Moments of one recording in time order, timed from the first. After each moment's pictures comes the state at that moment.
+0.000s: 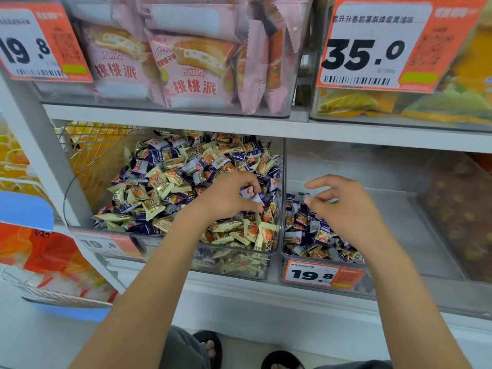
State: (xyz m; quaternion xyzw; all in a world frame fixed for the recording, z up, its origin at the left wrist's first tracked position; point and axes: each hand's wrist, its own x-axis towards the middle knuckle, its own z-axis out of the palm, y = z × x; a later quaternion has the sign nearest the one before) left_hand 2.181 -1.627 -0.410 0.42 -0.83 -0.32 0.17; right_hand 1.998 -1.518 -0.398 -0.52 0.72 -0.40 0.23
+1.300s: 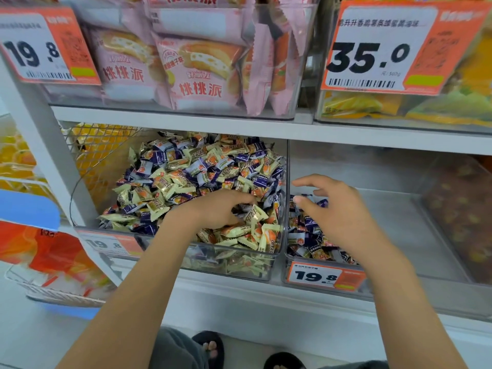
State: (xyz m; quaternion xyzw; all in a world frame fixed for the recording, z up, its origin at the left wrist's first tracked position) left_hand 2.204 -1.636 -0.423 0.39 -0.88 -0.25 -0.03; right_hand 2.011 -1.518 -0.396 -0.61 0.69 -0.35 0.17
